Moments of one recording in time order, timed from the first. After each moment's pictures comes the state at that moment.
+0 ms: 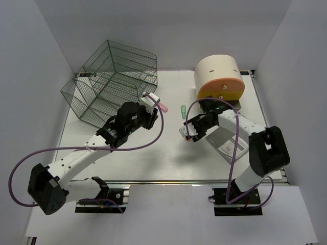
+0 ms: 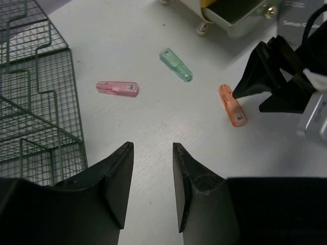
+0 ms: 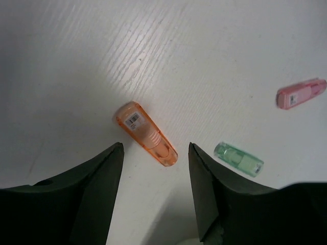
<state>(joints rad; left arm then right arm) -0.72 1.17 0.91 -0.09 -0.04 0.06 0.42 1.57 1.04 -0.70 -0.64 -1.71</state>
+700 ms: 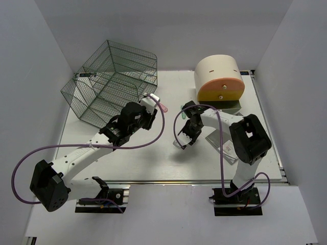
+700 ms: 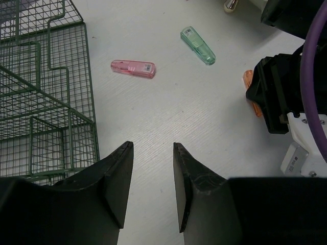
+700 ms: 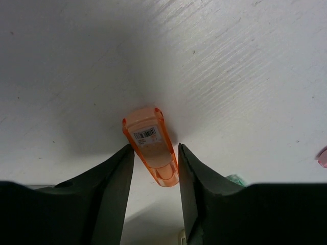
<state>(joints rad) -0.72 1.21 0.91 -0.13 -0.15 0.06 0.58 1.82 1.15 -0.75 -0.24 -1.98</state>
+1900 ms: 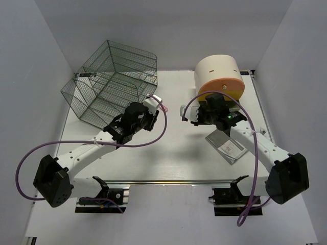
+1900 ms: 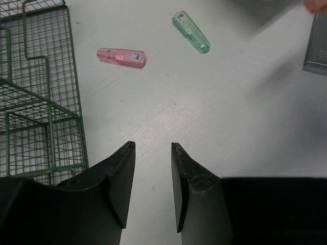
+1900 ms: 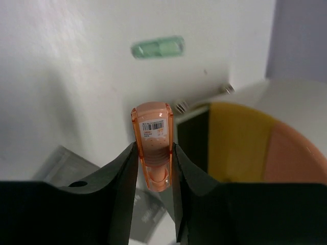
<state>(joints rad) -0.71 1.25 0.91 -0.13 -0.13 0.04 0.52 1.29 1.01 -0.48 -0.19 -1.12</state>
